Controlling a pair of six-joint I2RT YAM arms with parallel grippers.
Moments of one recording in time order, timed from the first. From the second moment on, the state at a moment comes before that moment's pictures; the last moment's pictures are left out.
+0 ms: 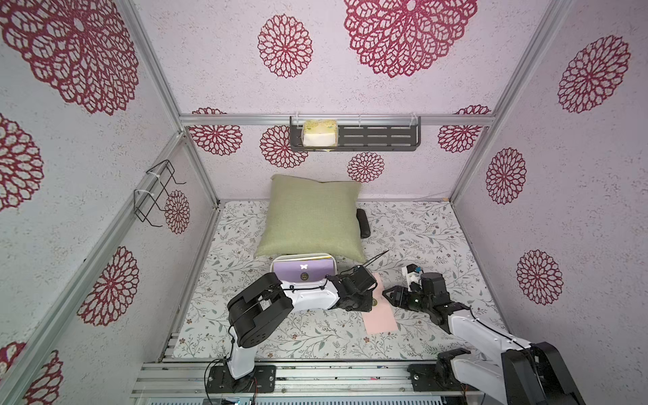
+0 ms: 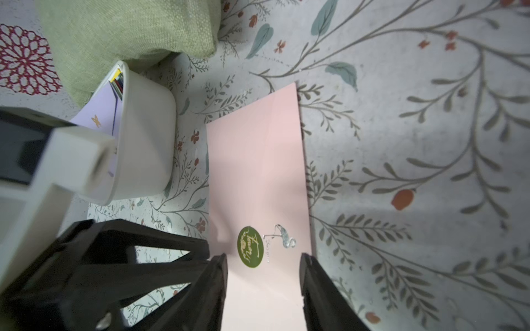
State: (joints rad) left arm -1.02 1.91 1.17 -0.26 0.06 -0.87; right arm 0.26 1.10 0.30 0.01 -0.46 0.52
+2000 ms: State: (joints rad) left arm -1.02 1.94 1.17 -0.28 0.04 -0.92; right arm 0.26 1.27 0.31 0.09 -0.55 0.55
